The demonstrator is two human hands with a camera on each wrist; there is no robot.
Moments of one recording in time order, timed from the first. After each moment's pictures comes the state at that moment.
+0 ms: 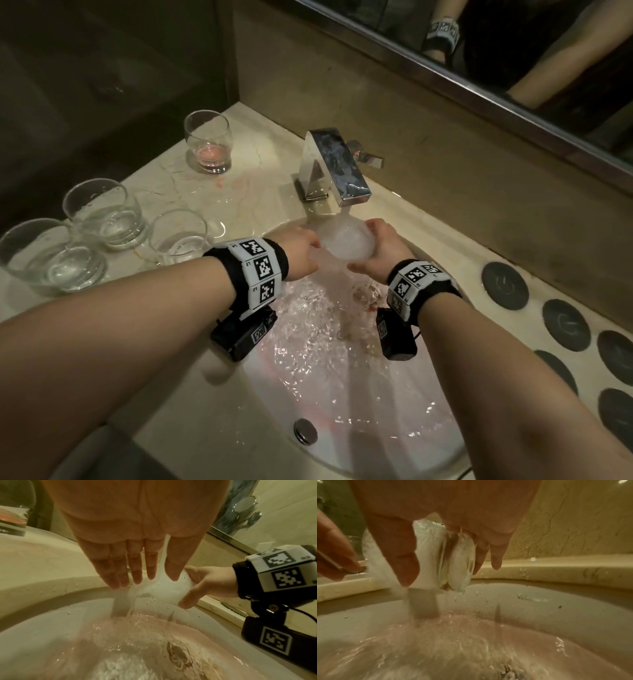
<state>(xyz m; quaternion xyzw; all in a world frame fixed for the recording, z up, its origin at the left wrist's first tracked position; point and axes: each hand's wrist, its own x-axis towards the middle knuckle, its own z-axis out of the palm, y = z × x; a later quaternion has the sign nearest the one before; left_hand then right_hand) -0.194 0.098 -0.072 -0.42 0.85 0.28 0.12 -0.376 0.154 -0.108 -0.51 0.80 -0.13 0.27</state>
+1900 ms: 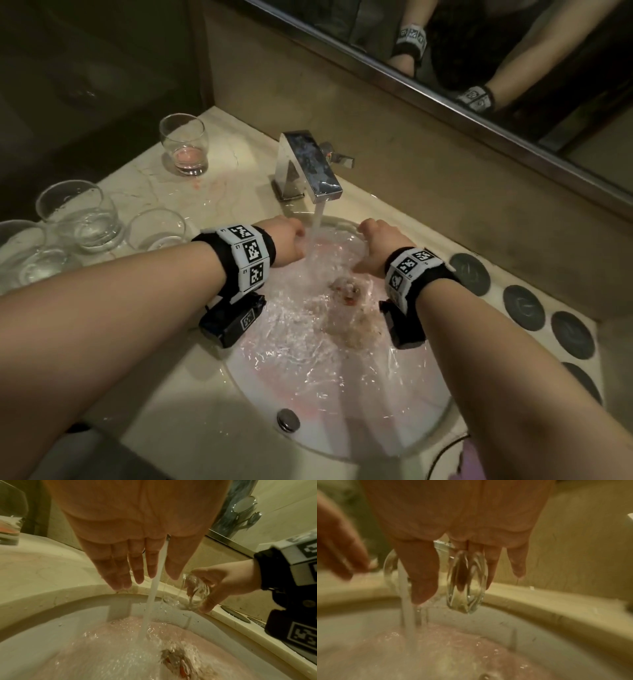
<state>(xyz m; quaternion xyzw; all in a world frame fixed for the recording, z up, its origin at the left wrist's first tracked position) -0.204 0.100 -0.060 -0.44 0.85 0.29 0.09 -0.391 0.170 -0.074 -0.54 0.82 0.09 0.18</state>
